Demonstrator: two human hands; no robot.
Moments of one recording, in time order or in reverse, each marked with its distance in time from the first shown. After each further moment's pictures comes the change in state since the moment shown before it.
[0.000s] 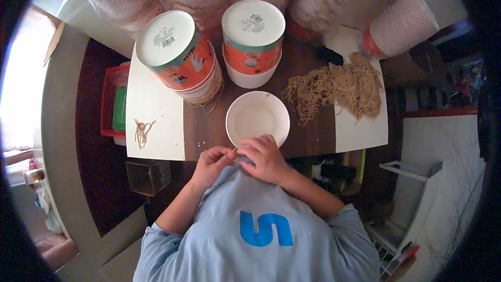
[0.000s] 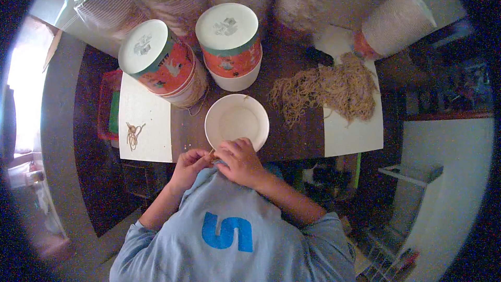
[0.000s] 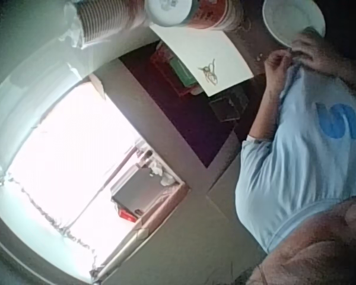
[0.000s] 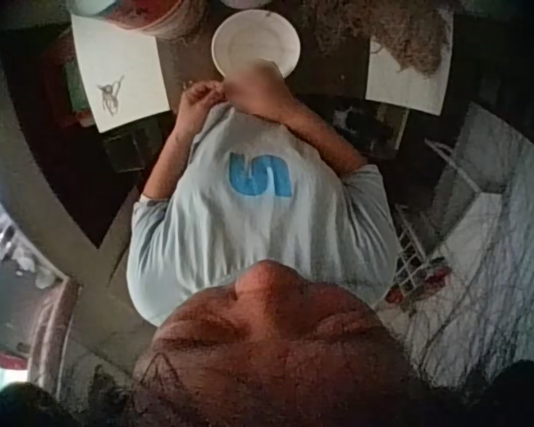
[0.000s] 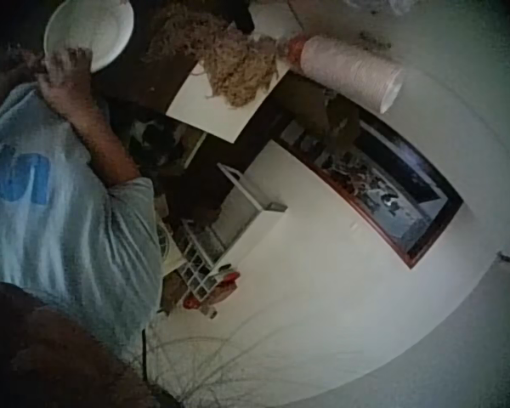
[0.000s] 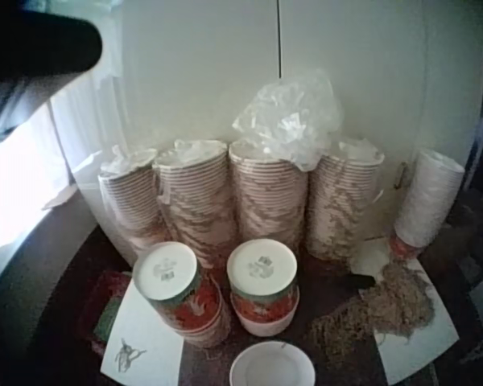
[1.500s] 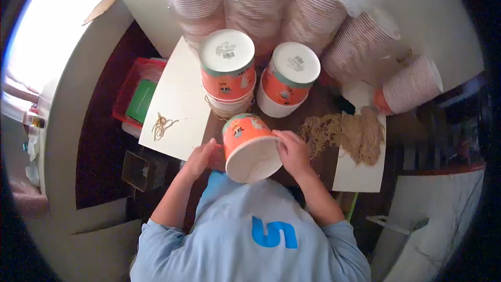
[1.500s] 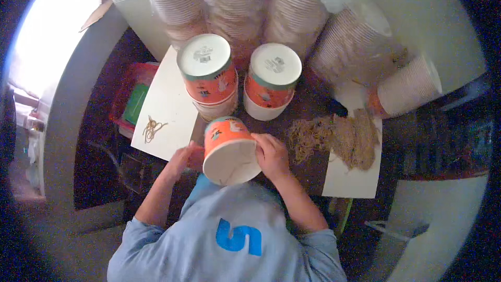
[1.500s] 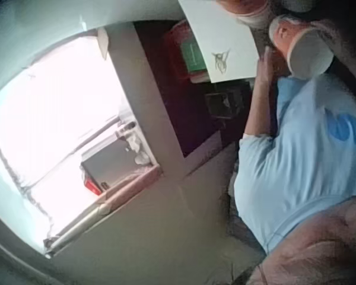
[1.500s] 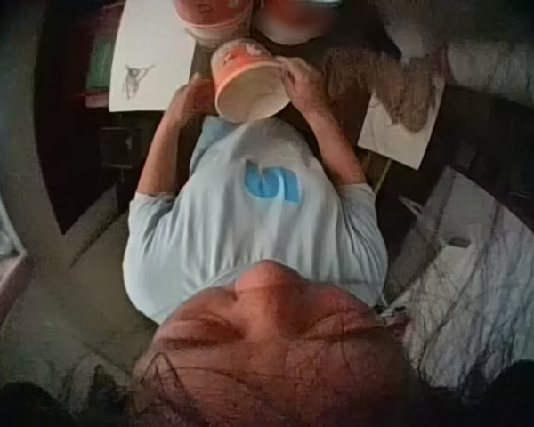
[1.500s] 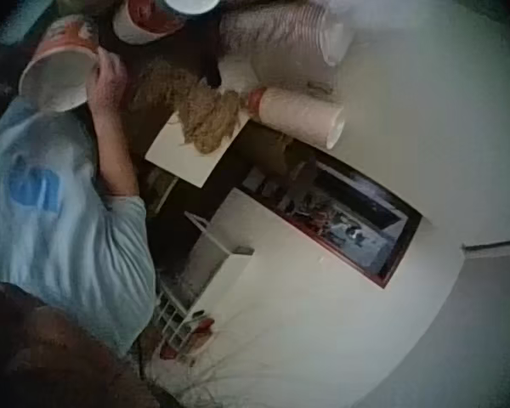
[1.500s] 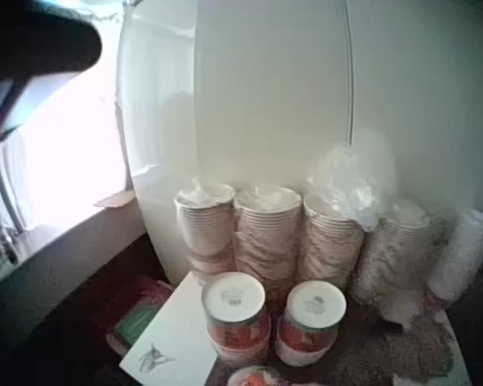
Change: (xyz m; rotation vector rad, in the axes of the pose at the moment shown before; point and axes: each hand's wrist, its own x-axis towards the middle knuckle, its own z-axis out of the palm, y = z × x) left_hand -0.020 0.049 -0.050 0.221 0.444 0.010; right_hand 0.055 0.028 -0.034 0.034 -0.017 0.117
